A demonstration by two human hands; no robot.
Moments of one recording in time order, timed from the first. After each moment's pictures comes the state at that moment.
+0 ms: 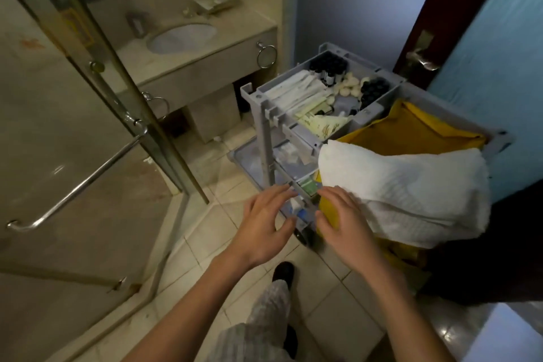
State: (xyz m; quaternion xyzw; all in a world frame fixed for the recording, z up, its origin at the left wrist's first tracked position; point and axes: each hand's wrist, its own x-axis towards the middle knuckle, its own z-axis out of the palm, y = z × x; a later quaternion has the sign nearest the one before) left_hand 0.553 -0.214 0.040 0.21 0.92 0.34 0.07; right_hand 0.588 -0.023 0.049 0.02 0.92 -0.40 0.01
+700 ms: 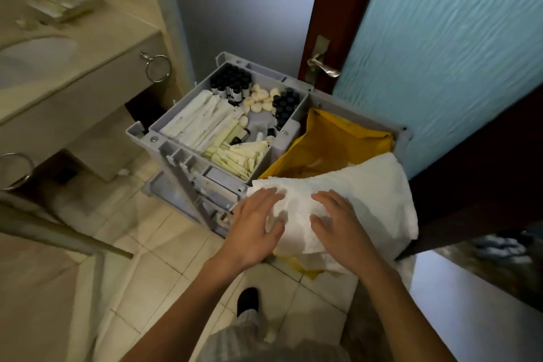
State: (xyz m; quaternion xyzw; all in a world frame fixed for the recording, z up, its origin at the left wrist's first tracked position) left_hand 0.405 -0.085 0.009 0.35 0.85 0.36 0.16; right_hand 0.507 0.088 0.047 0.25 0.91 -0.33 0.03
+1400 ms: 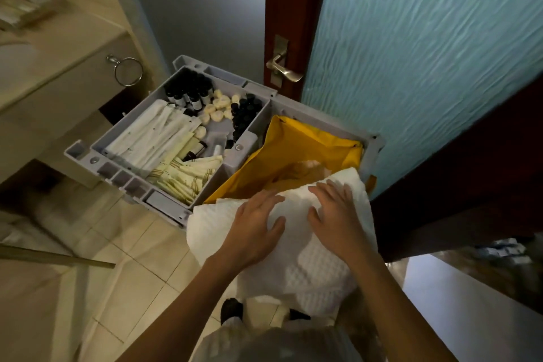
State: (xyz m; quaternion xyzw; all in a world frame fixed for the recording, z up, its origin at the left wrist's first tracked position) left_hand 0.399 0.066 0.001 0.33 0.87 0.31 0.22; right_hand 0.485 0.241 0.009 0.21 0.95 -0.24 0.00
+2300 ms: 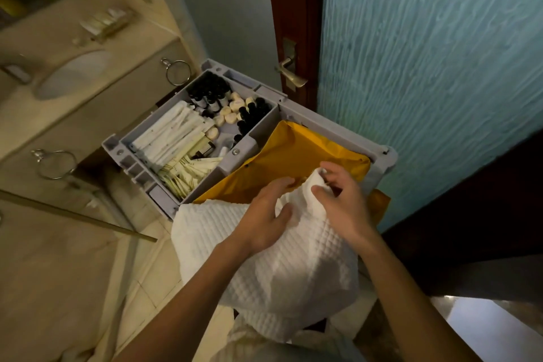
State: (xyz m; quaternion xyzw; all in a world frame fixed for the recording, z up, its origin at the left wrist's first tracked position) left_hand 0.413 0.171 0.029 0.21 0.88 0.36 0.22; right_hand 0.460 0.344 0.024 0.23 0.74 -0.64 -0.04
